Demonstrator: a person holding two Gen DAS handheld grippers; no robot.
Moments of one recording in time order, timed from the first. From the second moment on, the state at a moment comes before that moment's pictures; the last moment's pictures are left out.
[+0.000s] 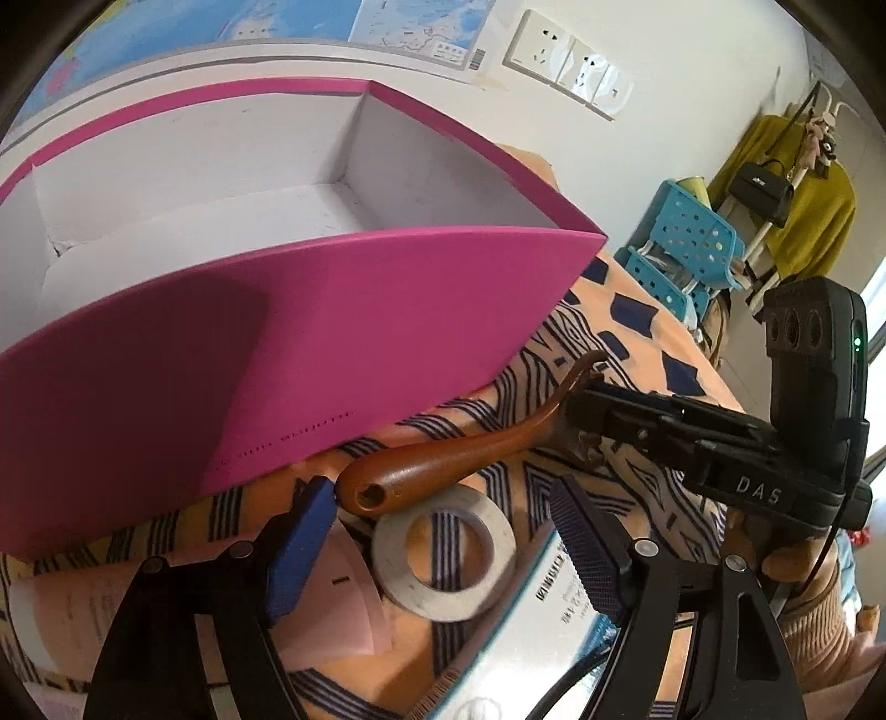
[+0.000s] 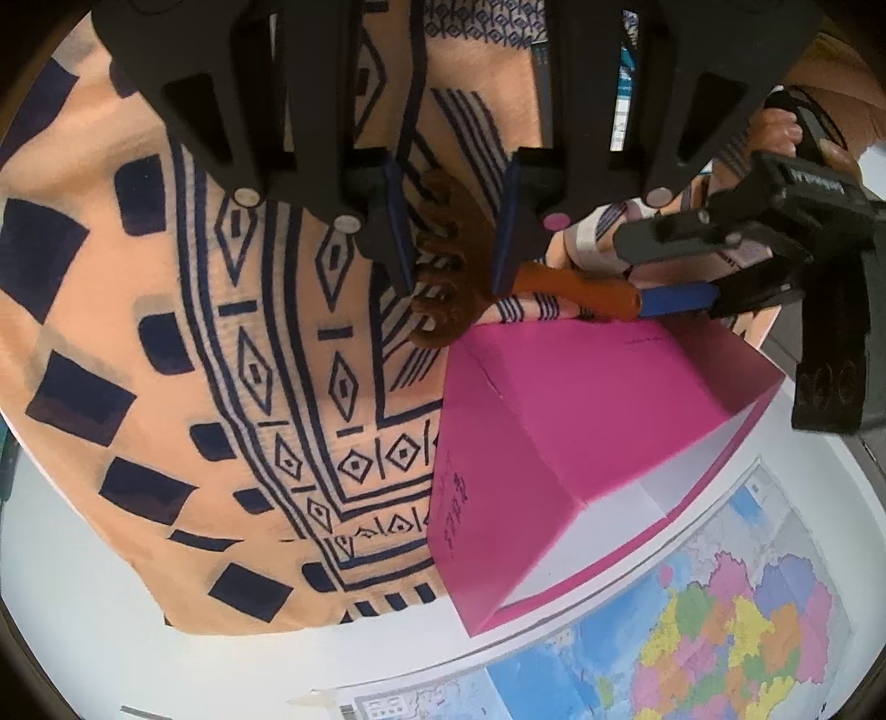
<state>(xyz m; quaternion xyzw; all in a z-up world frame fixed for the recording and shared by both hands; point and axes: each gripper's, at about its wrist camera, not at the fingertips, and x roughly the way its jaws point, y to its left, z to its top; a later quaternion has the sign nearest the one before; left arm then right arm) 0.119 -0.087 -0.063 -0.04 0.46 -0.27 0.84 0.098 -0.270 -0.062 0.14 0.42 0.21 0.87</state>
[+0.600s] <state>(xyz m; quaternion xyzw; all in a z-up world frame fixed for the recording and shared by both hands) 0.098 -0.071 -0.042 -0.07 0.44 -0.27 0.85 0.081 -0.265 -0.028 0.14 0.39 0.23 0.88</state>
